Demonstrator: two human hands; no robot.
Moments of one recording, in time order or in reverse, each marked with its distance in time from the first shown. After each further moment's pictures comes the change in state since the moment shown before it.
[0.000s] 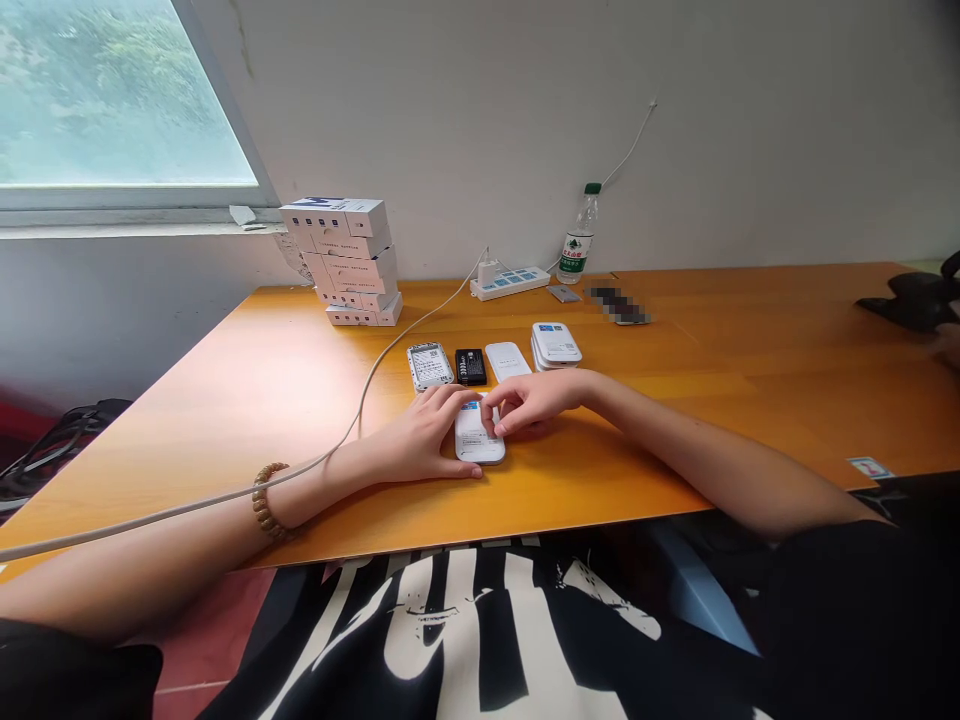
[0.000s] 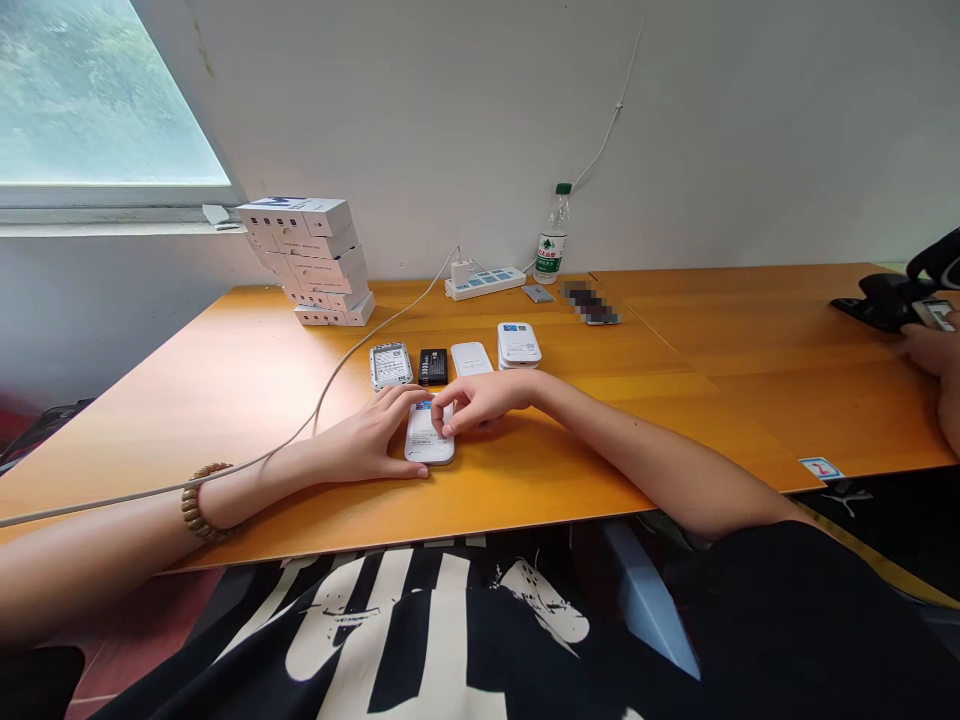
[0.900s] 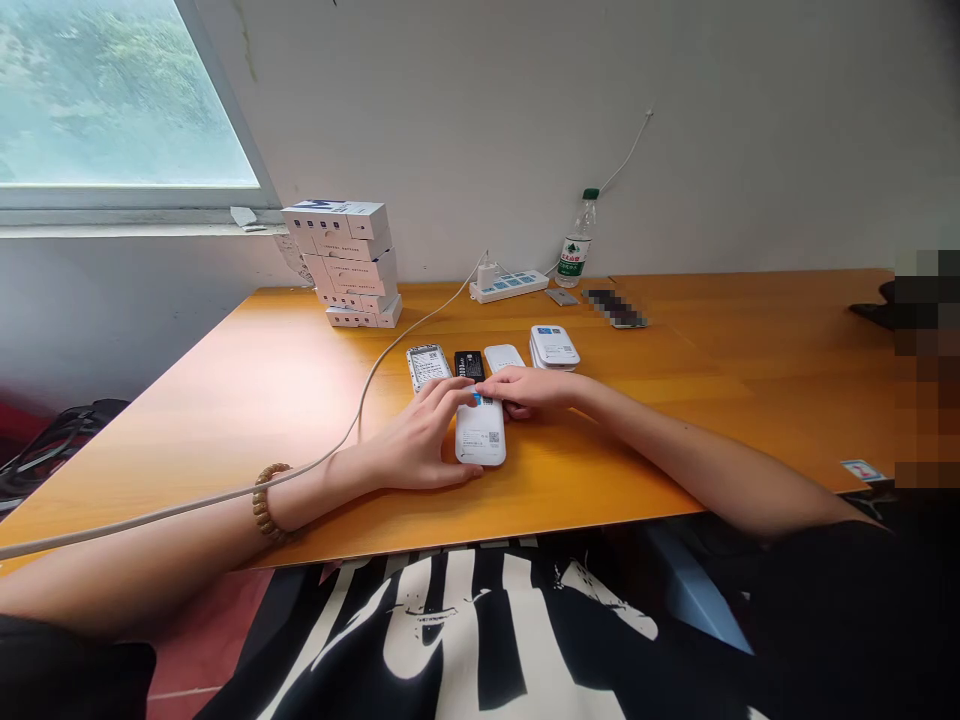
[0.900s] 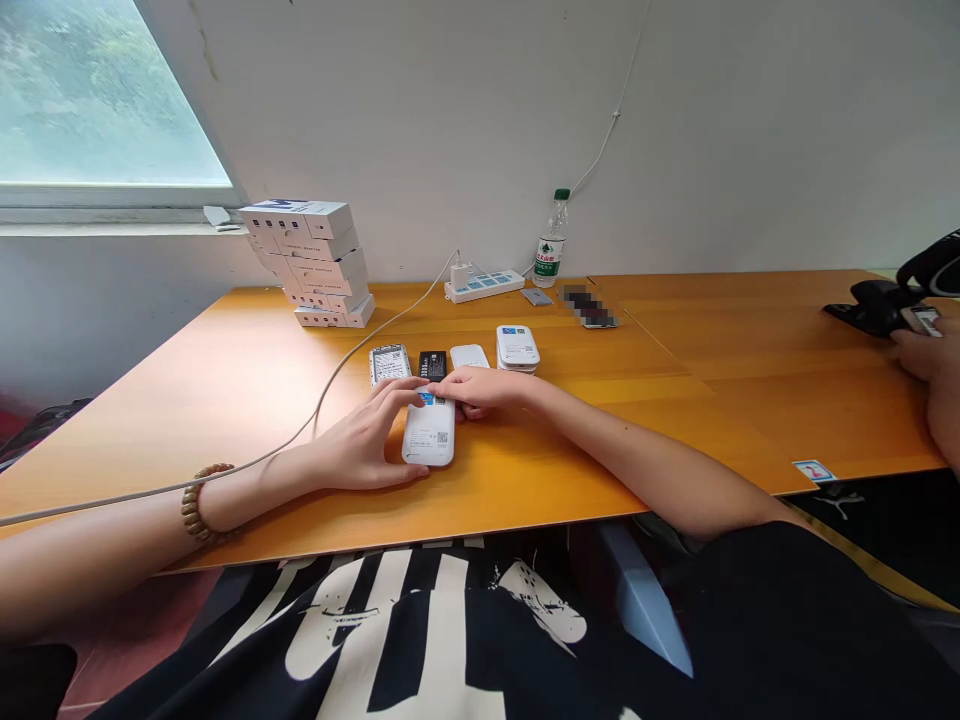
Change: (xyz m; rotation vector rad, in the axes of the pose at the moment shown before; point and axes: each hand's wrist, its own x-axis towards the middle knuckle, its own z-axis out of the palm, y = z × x) left_hand -0.003 0.007 -0.001 -0.020 0.134 0.100; right_hand 0.012 0.008 0.001 0.049 0.319 0.031
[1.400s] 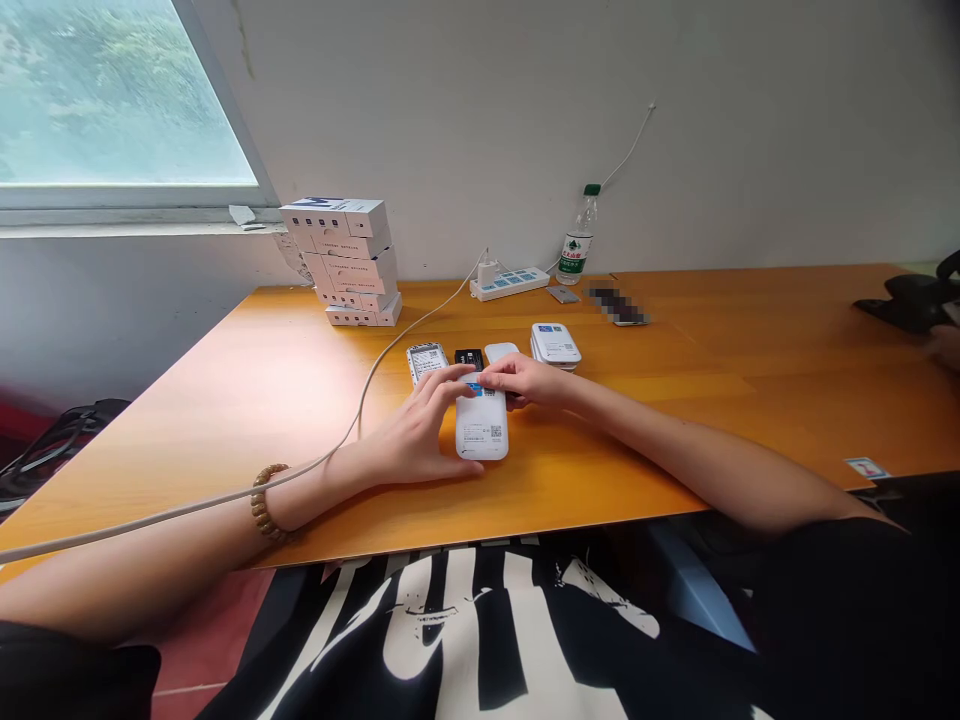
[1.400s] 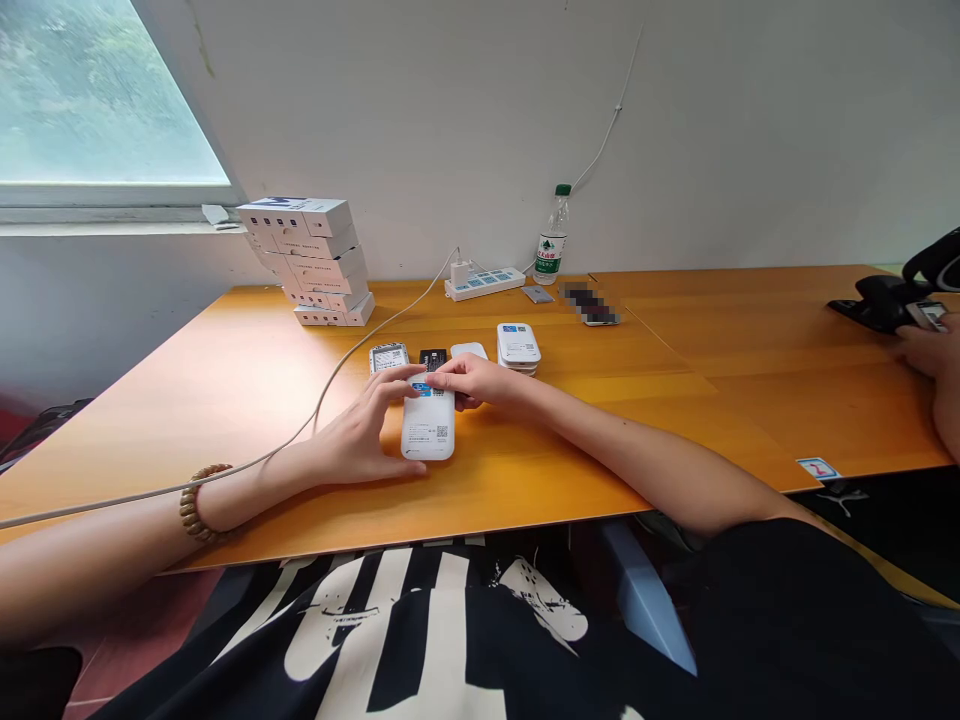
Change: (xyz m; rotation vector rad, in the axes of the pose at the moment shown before) left_hand 0.000 -0.004 0.001 -0.110 0.126 0.031; right_hand 0.009 0.009 0.005 0.315 0.099 -0.297
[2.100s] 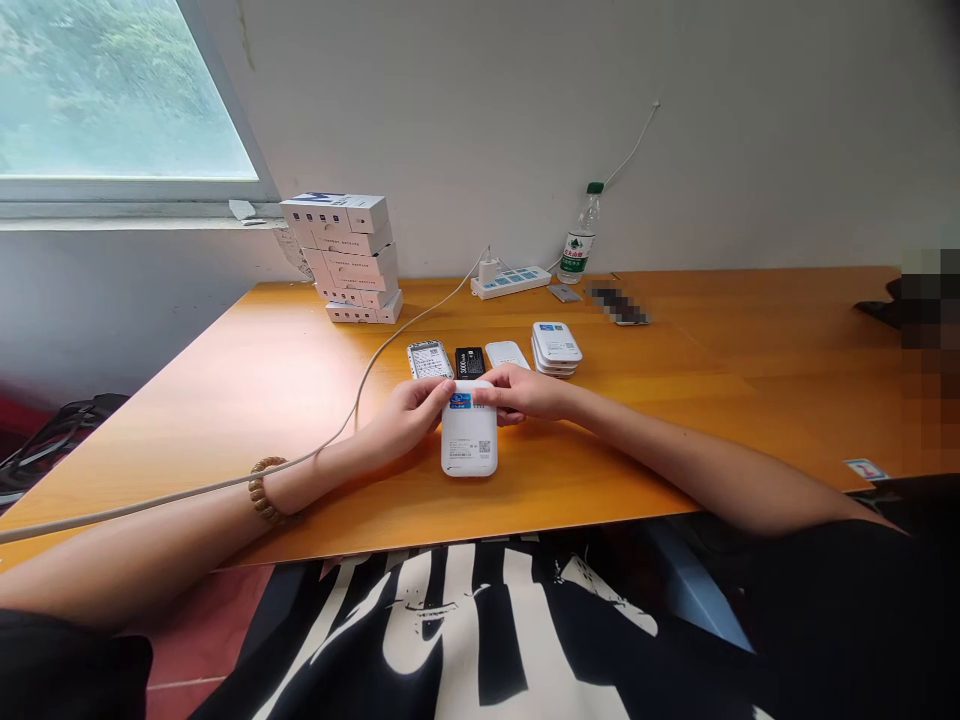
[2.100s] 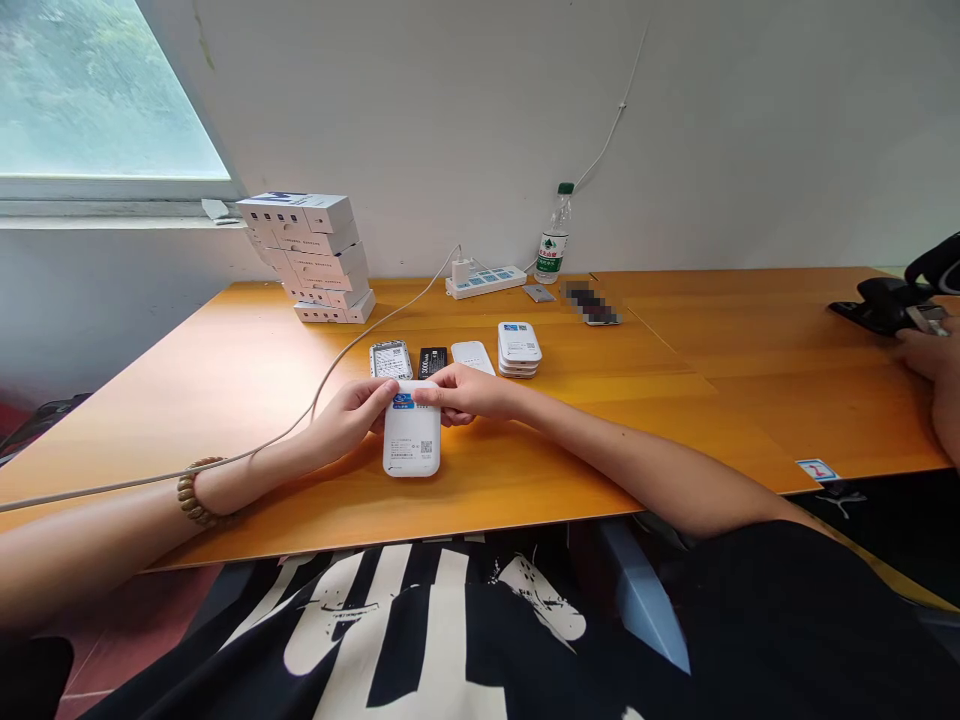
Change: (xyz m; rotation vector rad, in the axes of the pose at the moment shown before) left_hand 0.009 -0.002 -0.001 -0.575 0.102 -0.493; right_hand -0.007 -0.007 0.021 -0.002 -0.138 0.040
